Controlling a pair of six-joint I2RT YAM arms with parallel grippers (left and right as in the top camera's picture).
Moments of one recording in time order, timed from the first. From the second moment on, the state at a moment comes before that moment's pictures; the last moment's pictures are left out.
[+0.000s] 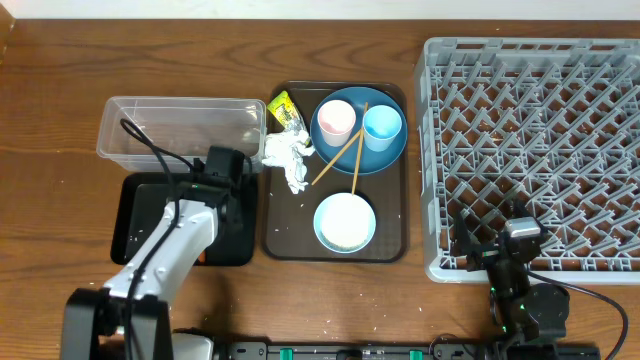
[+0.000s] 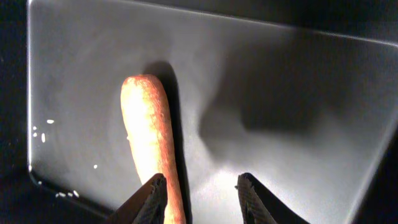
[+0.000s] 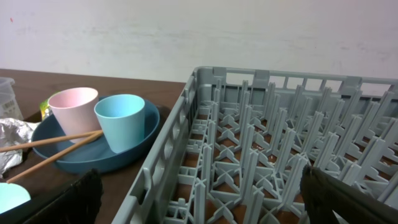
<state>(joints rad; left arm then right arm) -0.16 1.44 0.76 -0.70 -0.34 -0.31 0.06 0.01 0.01 -0.06 -0.10 0.00</state>
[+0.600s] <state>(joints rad) -0.22 1.21 0.79 -0.47 0.12 -0.33 0.06 0.01 0.01 -0.06 -0.10 0.00</state>
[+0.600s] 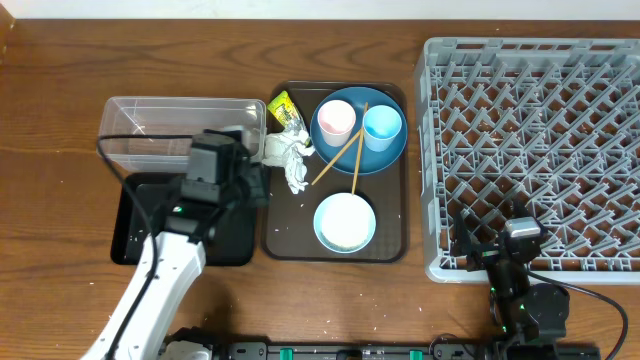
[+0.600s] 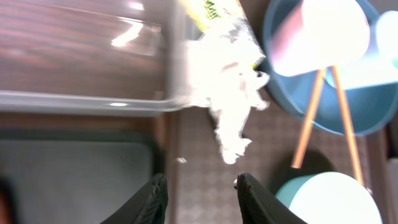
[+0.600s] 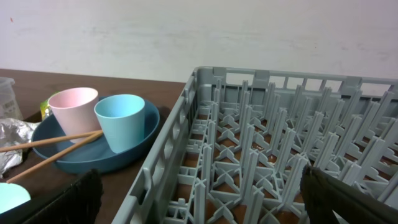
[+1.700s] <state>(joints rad) -0.32 1.59 0.79 -0.13 0.12 -0.33 0.06 0.01 0.01 -0.06 -0.10 0.00</state>
